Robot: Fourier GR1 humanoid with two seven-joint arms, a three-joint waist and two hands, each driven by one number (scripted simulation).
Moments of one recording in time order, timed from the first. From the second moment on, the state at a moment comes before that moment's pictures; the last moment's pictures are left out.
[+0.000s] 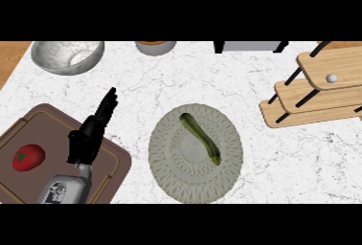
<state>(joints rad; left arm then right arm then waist) -0.15 0.15 -0.11 -1.45 -0.06 0.06 0.02 -0.28 -0.81 -0.11 -2.31 0.52 -0.12 0.98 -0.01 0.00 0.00</state>
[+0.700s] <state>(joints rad) -0.17 0.14 -0.08 -1.46 -0.08 0.03 0.04 -0.42 -0.80 -0.19 -2.03 0.52 -0.05 0.73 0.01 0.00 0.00</state>
